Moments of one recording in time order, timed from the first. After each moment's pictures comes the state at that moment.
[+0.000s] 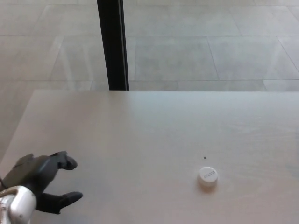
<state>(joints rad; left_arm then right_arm) -0.12 0.53 -0.13 -0.05 0.61 0.46 -0.29 -0.07 -0.61 -0.36 0.16 -0.43 0.03 0.17</state>
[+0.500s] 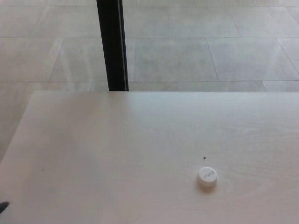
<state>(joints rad) 0.00 0.53 0.32 0.15 0.41 0.44 -0.30 0.00 -0.61 -0.57 0.28 -0.34 0.03 0.17</state>
